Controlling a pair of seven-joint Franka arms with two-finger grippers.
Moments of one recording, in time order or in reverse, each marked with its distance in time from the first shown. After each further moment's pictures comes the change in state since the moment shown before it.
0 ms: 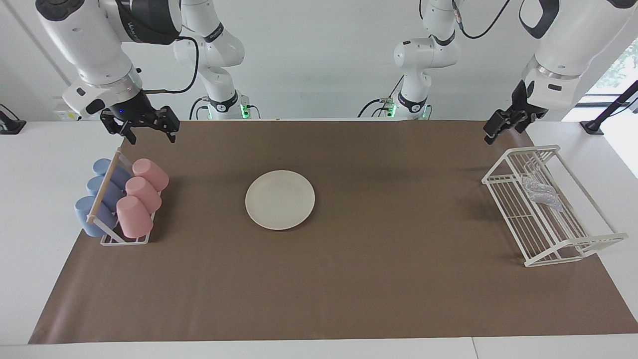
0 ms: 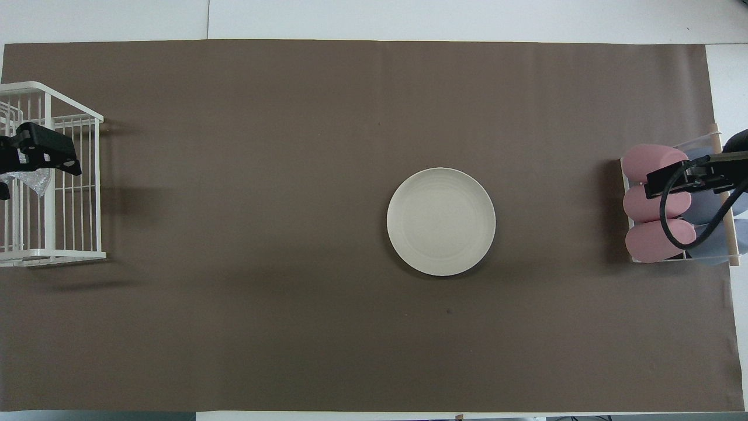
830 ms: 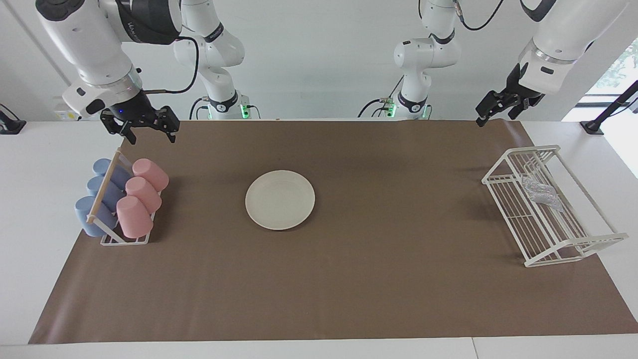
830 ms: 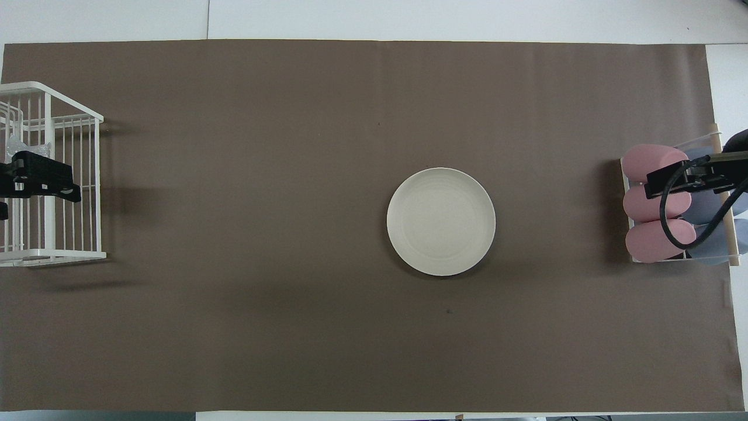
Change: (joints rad) left arm -0.001 -0.033 0.009 -0.033 -0.037 -0.034 0.144; right arm 0.000 0.000 0.000 0.000 0.000 0.000 0.000
